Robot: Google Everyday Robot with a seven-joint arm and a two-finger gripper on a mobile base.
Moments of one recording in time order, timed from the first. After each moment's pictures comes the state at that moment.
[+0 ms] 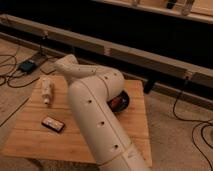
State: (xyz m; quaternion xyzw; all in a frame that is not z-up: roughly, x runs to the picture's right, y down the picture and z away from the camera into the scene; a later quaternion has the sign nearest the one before) arm -0.135 0.085 0.923 -0.34 0.32 0.40 0.79
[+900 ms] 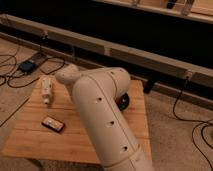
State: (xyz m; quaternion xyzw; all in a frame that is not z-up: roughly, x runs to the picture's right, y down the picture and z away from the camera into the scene) arm -0.124 0.154 0.889 -0.38 0.35 0.34 0.79
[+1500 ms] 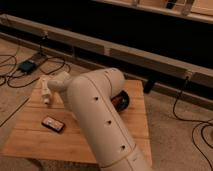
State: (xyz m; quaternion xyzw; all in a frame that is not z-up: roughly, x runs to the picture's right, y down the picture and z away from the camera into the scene) arm -0.154 0.187 0.871 -0.40 0.35 0.28 0.80
